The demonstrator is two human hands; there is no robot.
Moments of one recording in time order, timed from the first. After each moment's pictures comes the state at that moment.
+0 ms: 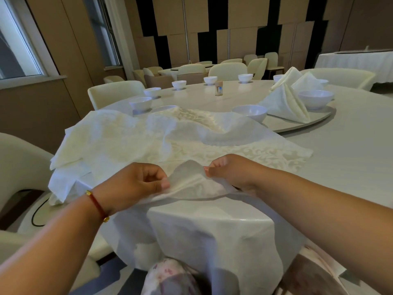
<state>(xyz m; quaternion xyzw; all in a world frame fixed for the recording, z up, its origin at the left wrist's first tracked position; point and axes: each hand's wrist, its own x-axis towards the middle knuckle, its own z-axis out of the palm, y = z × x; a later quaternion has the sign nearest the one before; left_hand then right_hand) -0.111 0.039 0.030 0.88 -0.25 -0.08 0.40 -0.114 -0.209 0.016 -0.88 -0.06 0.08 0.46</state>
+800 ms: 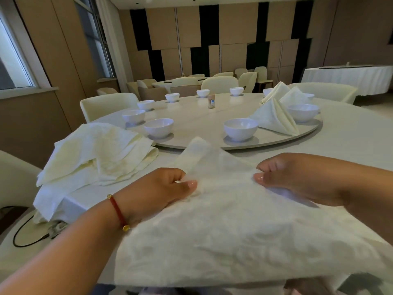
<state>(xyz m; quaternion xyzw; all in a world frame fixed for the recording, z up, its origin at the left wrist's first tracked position) -0.122 -0.021 0.049 0.88 -0.22 -0.10 0.42 -0.185 -0.284 0.074 -0.92 -0.07 0.08 0.39</state>
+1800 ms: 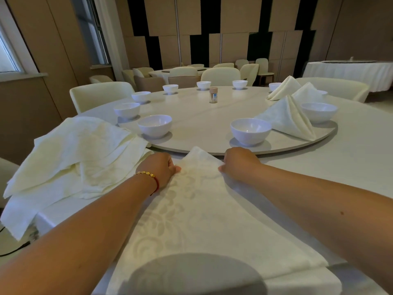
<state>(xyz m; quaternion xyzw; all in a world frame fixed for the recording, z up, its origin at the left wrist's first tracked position) 0.053 -0.035 0.005 0.98 -0.09 0.05 0.19 0.024 -0.252 0.003 -0.99 0.08 -0.04 0.13</state>
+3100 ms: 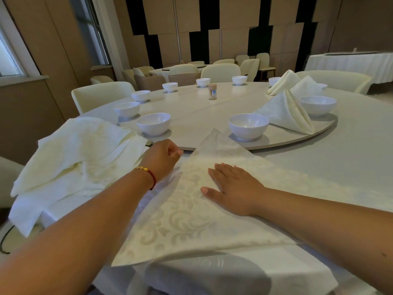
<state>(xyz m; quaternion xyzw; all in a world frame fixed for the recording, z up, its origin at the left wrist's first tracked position) 0.043 -0.042 0.014 0.93 -0.15 0.12 0.30 -0.051 -0.237 -0.018 -0.99 -0.11 0.04 0.06</state>
